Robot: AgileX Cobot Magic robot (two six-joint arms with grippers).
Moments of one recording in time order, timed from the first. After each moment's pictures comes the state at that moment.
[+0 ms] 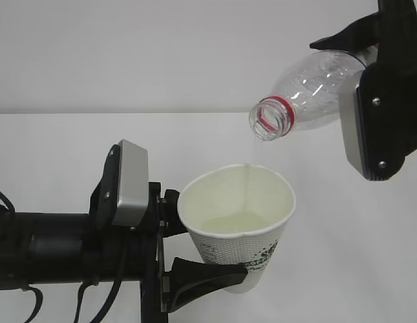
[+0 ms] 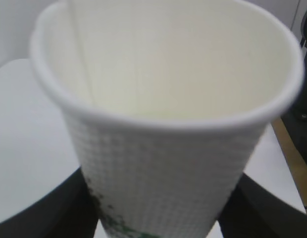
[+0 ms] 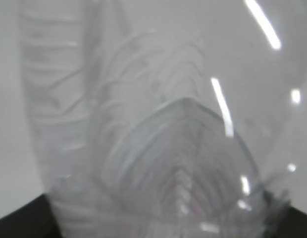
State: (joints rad) left arm -0.62 1.74 -0.54 0.89 -1.05 -0.35; right arm 0.40 1.17 -0.77 -1.84 -0.04 0.11
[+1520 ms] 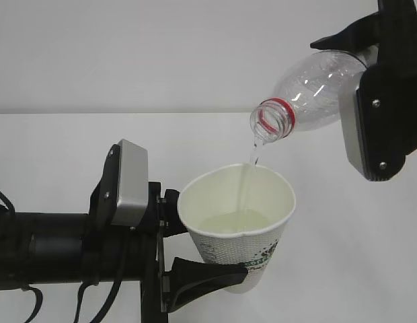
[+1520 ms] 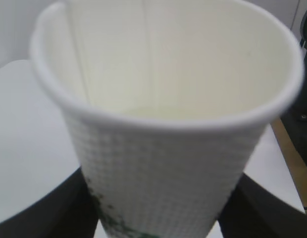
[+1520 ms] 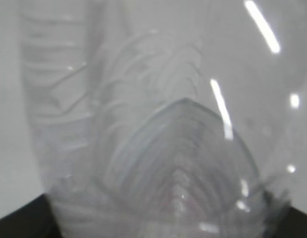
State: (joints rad) left arm -0.62 1.74 -0.54 0.89 -1.05 -0.35; right arm 0.40 1.17 -0.77 -1.84 -0.03 0.09
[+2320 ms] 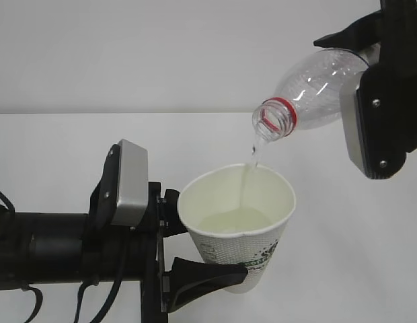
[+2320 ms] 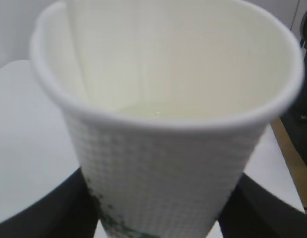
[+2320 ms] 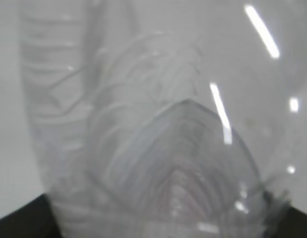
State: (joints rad) left arm -0.62 1.74 -0.54 0.89 -1.05 -0.35; right arm 0.40 1.17 -0.77 -1.84 -0.01 0.08
